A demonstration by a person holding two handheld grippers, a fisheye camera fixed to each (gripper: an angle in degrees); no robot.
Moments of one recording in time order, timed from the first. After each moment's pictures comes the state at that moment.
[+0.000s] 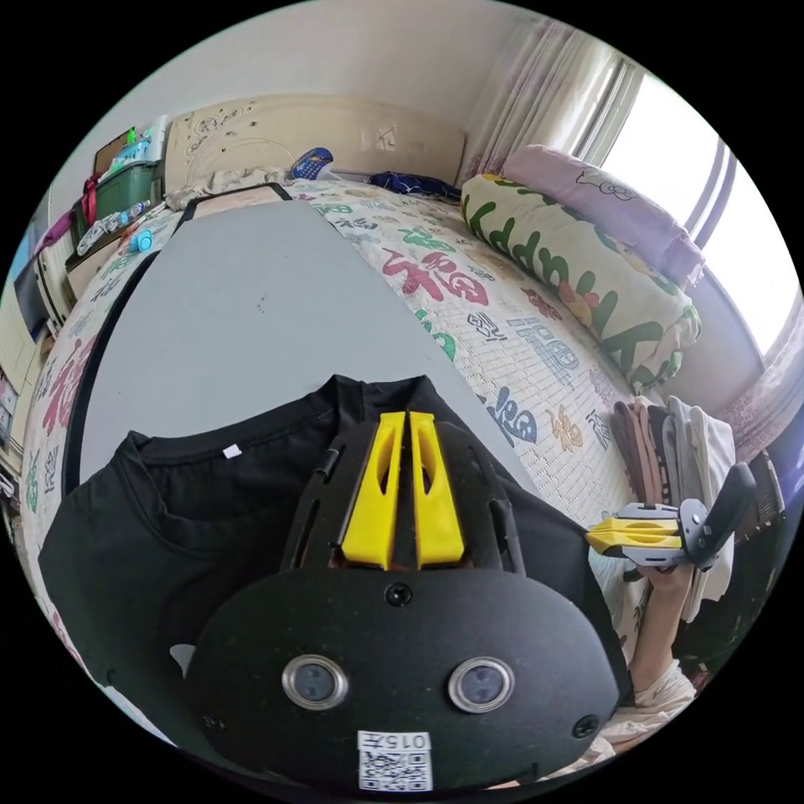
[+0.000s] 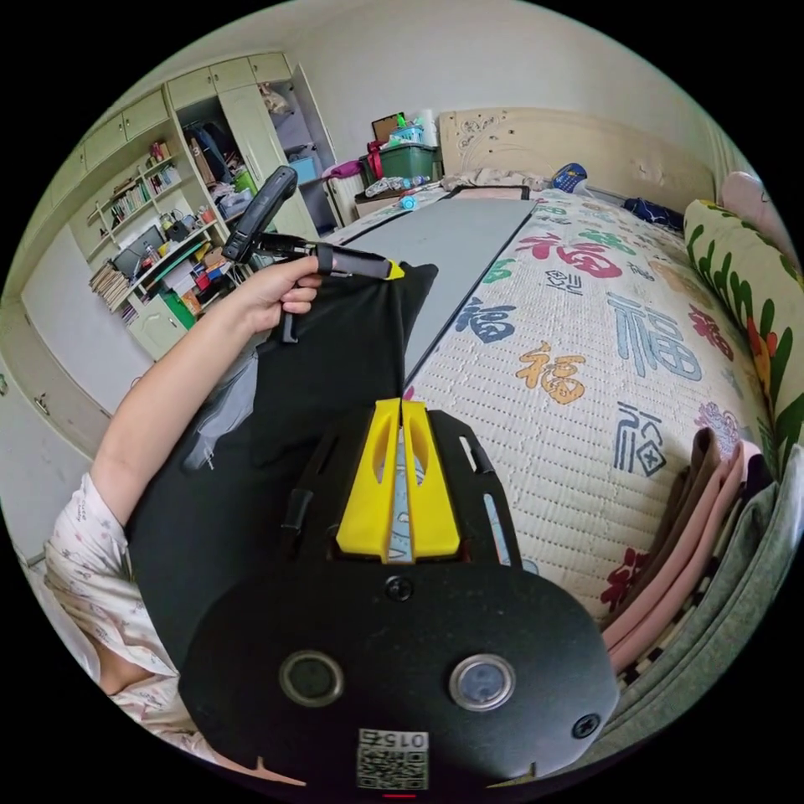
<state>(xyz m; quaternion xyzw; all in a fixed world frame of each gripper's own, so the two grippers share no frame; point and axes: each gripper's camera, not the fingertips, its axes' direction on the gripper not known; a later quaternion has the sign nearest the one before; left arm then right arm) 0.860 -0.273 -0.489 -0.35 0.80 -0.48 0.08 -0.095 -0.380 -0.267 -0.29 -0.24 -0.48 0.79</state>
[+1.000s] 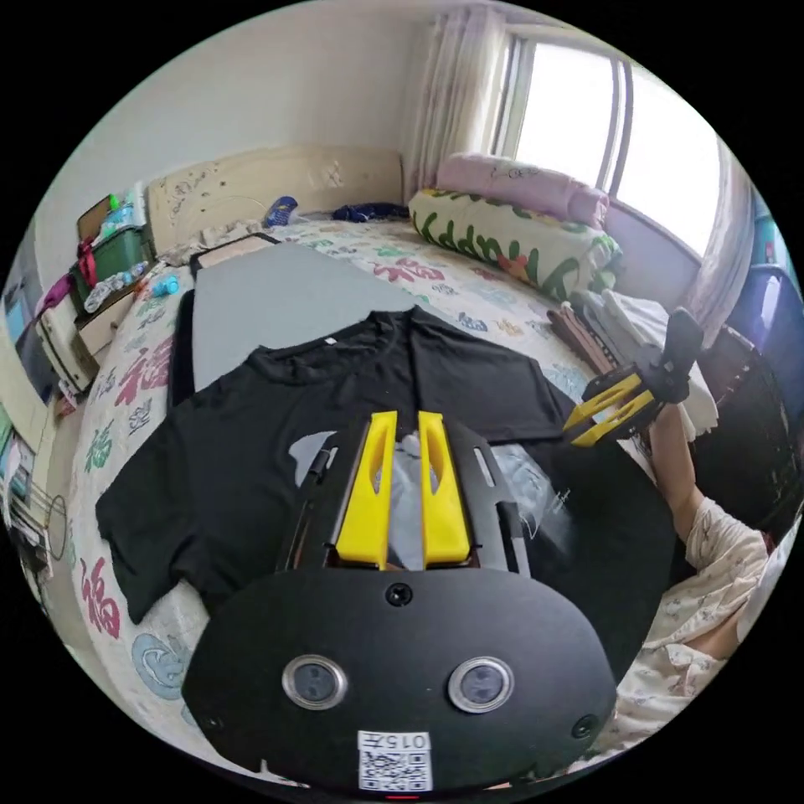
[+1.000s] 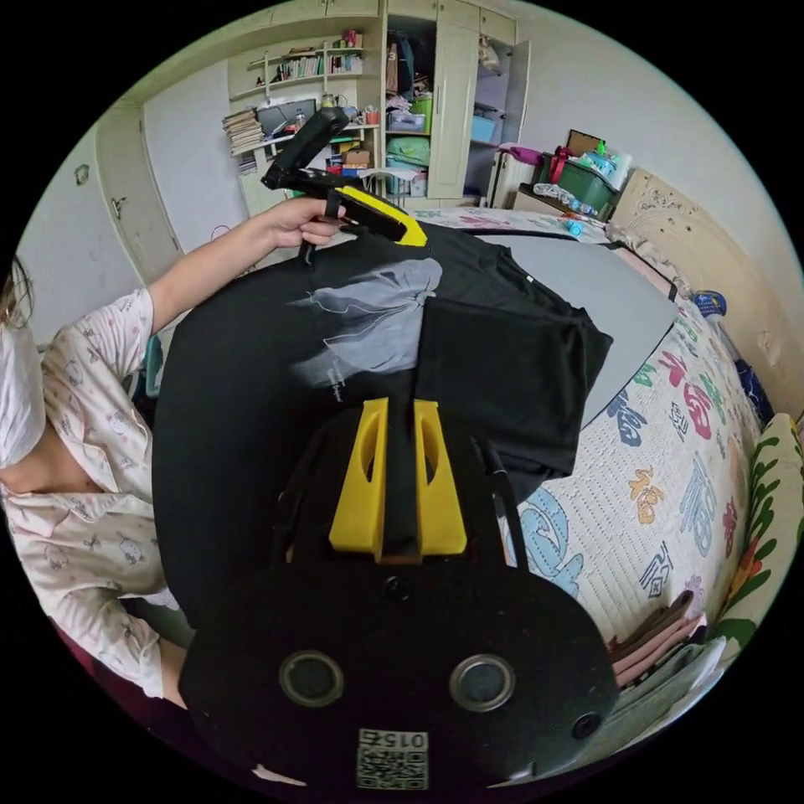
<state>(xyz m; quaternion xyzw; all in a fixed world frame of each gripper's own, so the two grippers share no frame) 0.357 -0.241 -0.786 -0.30 0.76 -0.55 0.16 -0.116 -0.224 -0.357 -0.25 -0.35 -0.66 0.62</state>
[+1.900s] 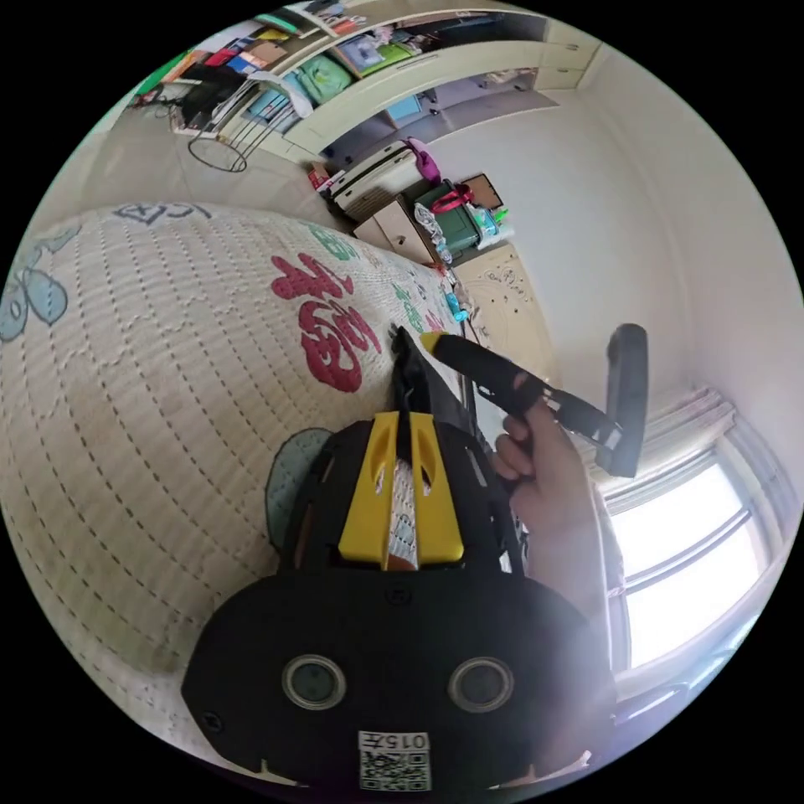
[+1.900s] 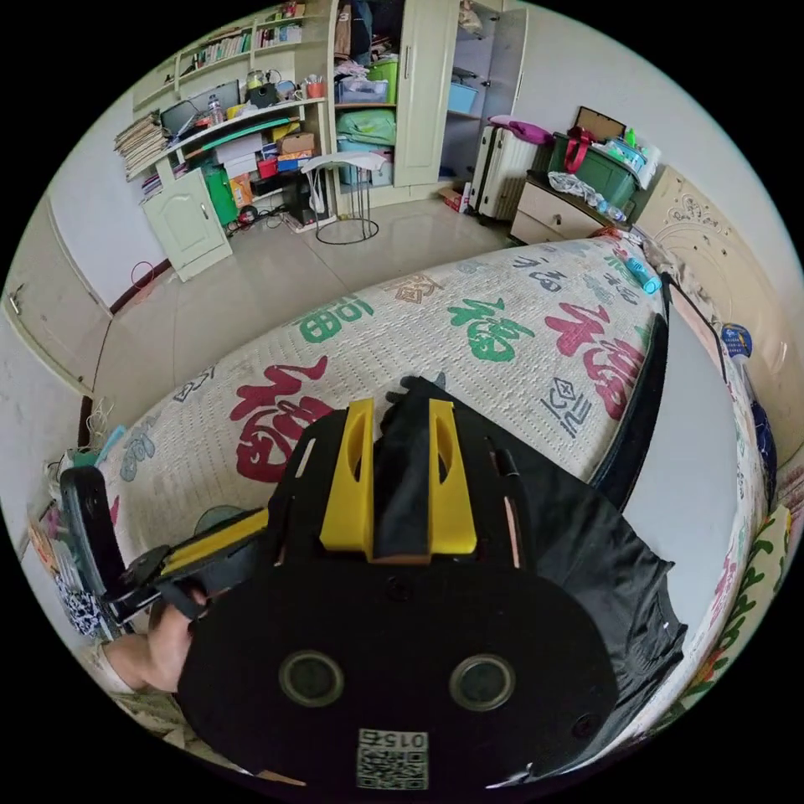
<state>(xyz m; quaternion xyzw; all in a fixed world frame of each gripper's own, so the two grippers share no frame) 0.252 -0.088 -1.448 -0.59 0.36 -0.71 -0.13 -0.657 0.183 -0.188 -0.31 -0.22 -0.66 0.65</state>
